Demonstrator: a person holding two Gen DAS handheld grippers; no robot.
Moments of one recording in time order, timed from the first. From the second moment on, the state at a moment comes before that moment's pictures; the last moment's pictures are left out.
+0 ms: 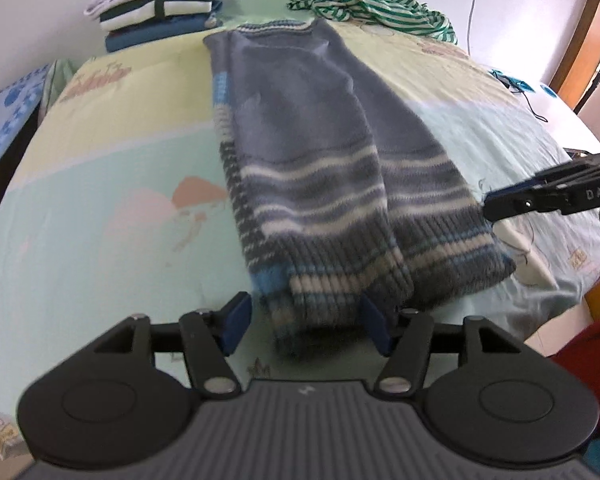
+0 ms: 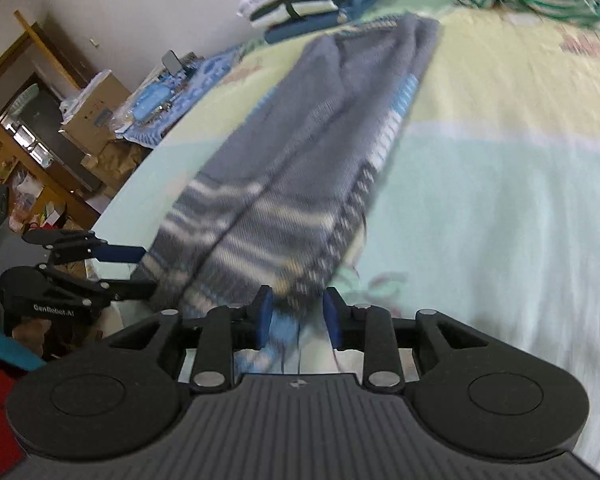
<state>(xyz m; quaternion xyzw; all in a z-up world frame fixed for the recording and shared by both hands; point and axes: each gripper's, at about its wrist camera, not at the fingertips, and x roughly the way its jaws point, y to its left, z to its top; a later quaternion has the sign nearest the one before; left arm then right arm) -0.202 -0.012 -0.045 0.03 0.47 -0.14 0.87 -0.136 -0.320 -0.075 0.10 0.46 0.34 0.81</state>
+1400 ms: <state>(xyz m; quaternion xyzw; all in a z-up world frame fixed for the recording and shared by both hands) -0.152 0.048 -0.067 -0.18 0.52 -0.22 0.81 -0.150 -0.297 -0.077 0.15 0.55 0.31 0.76</state>
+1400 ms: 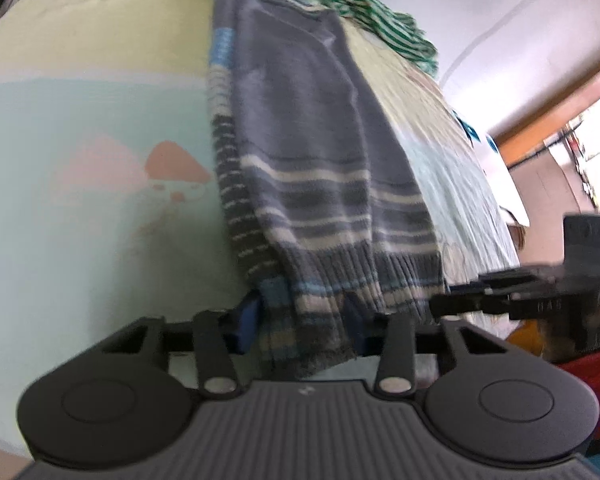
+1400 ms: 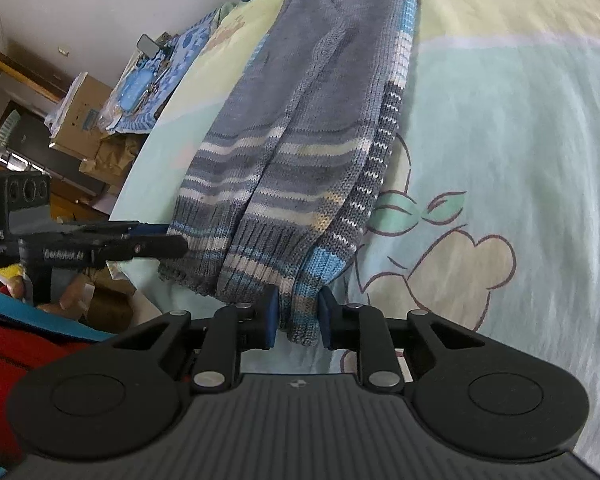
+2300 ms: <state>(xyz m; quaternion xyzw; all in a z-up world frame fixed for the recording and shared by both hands) -0.156 0.044 -0.061 -0.19 0.53 -0.18 0.80 -0.146 -0.298 -0.081 0.17 0.55 0.32 0.75</state>
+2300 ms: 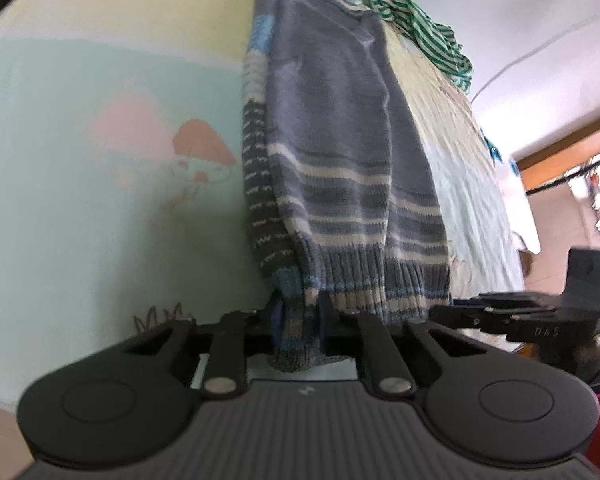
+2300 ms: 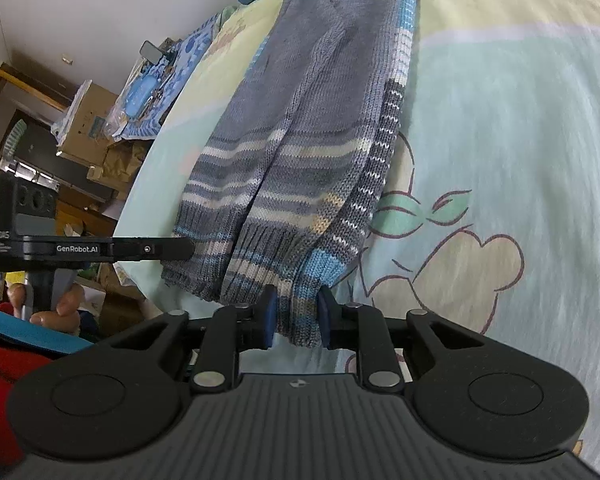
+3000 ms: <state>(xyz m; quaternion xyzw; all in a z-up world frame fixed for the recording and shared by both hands) -0.131 0.052 0.005 -0.23 0.48 -0.20 0.82 -0.113 -0.327 -0.053 0.32 0.51 0.33 0.72</state>
